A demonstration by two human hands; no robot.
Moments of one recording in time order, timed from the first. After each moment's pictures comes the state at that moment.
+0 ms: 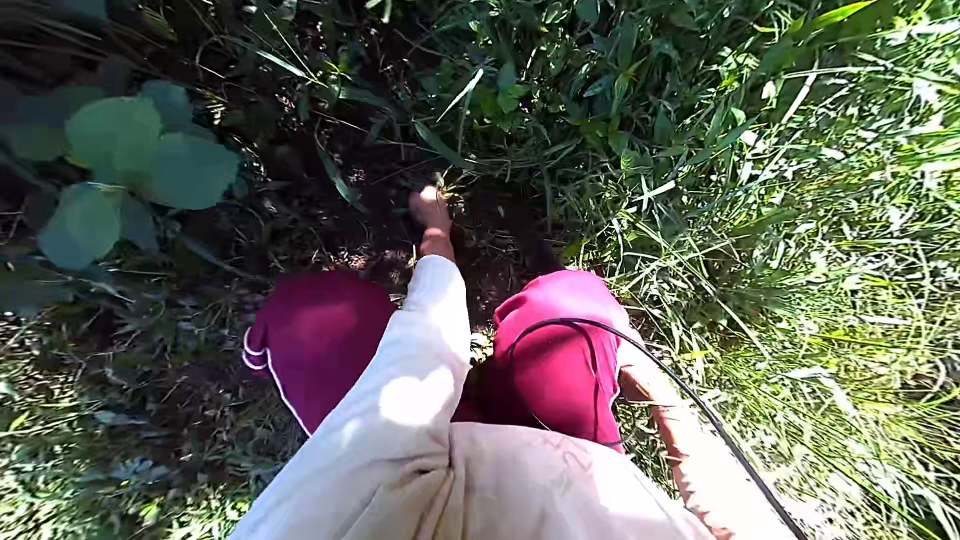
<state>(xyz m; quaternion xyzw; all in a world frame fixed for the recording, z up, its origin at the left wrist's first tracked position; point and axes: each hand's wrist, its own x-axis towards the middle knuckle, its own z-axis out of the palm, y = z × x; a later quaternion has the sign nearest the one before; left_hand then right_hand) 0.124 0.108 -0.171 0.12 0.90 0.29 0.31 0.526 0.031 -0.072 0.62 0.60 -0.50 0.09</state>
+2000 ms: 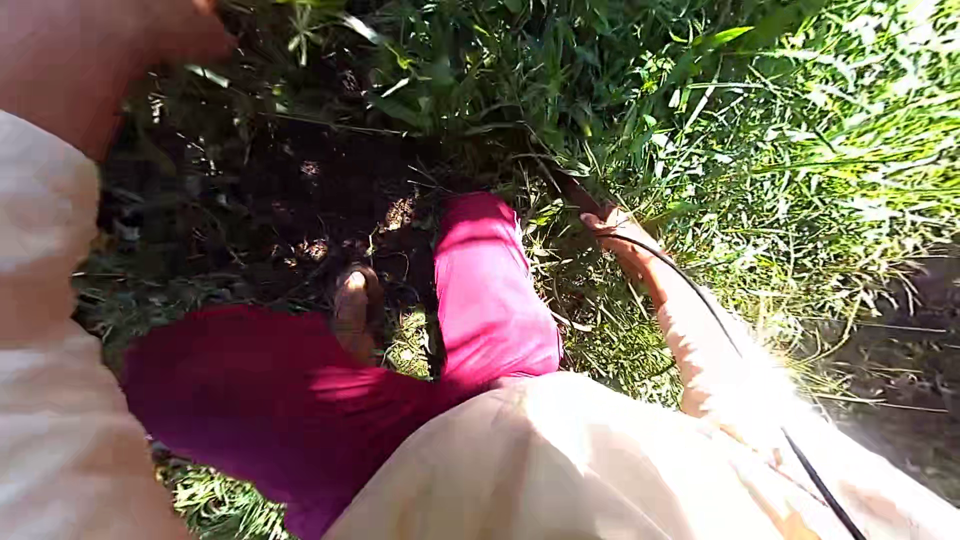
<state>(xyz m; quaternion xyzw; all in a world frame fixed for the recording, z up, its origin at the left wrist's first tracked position) -0.008 0.218 0.126 0.54 0.79 -0.15 0.25 0.549 0.249 -0.053 0.60 0.64 -0.44 0.20</state>
